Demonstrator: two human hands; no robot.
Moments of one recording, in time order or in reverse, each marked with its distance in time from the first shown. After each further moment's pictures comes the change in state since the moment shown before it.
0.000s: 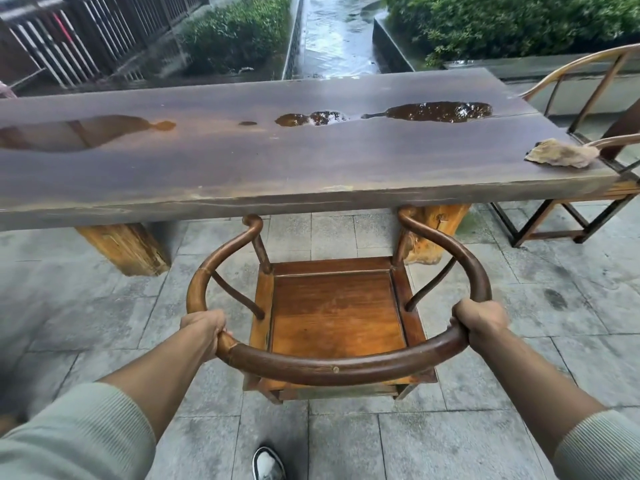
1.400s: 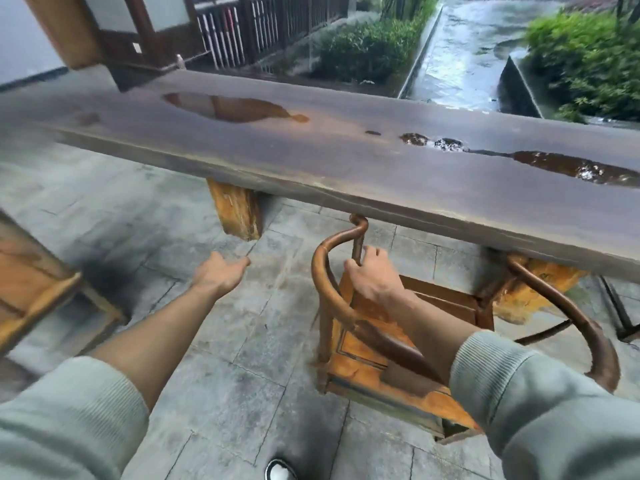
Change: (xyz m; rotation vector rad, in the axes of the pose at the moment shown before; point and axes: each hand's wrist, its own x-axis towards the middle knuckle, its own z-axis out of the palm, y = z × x) left_hand 0.045 -0.021 -0.214 0.429 -0.009 0.407; right_hand -0.296 -0.058 0.187 -0.719 -0.546 -0.988
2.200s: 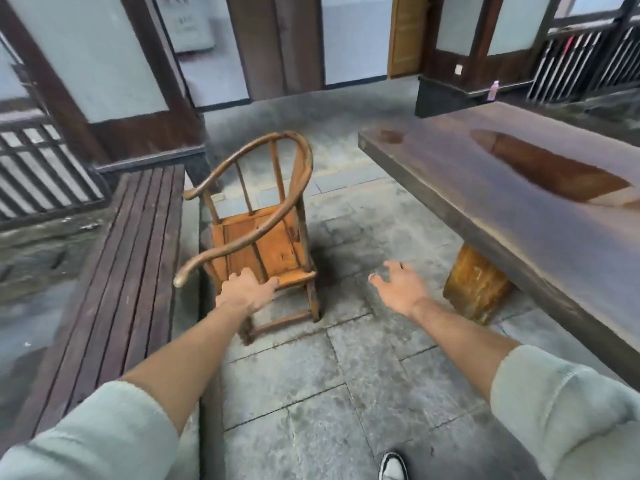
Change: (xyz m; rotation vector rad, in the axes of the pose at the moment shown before) left_hand 0.198 -0.337 -0.298 -0.104 0.319 -0.606; right_hand 0.174 -0.528 0.329 -0.274 -0.506 -0.705
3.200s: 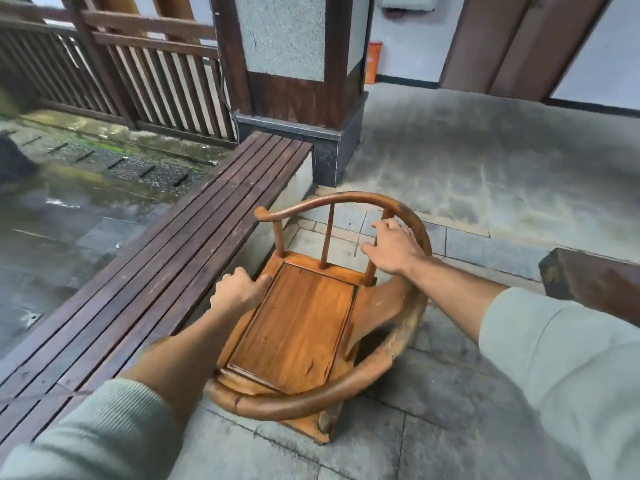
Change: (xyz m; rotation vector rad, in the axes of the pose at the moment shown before) left_hand 0.552 0.055 -0.136 -0.241 0.241 -0.610; right_hand 0.708 -0.424 -0.011 -0.408 -0.228 -0.734
